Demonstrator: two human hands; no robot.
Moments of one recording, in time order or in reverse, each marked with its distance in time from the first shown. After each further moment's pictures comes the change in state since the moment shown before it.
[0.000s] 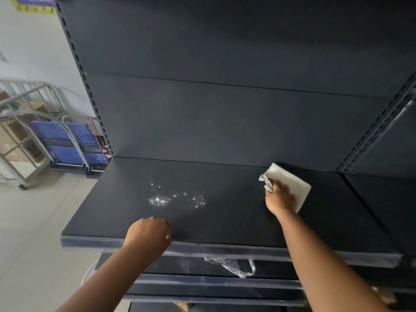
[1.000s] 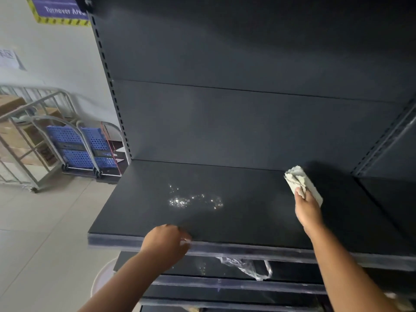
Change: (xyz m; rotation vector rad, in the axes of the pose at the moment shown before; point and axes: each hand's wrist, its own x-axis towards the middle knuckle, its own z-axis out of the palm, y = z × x) left_hand -0.017 -0.026 0.013 -0.274 0.042 0.127; right_hand -0.045 -0.001 -0.025 0.565 0.123 0.085
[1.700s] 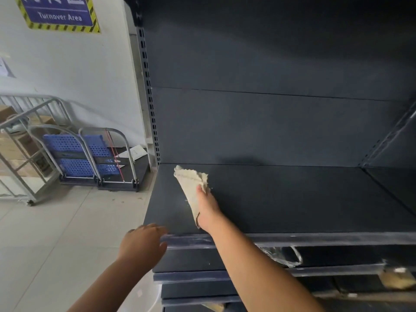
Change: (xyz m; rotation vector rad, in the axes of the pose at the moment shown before) left_hand -0.050 -0.172 -0.031 0.063 0.108 -0.022; right_hand -0.213 -0.199 0.264 0.679 -0.522 0.307
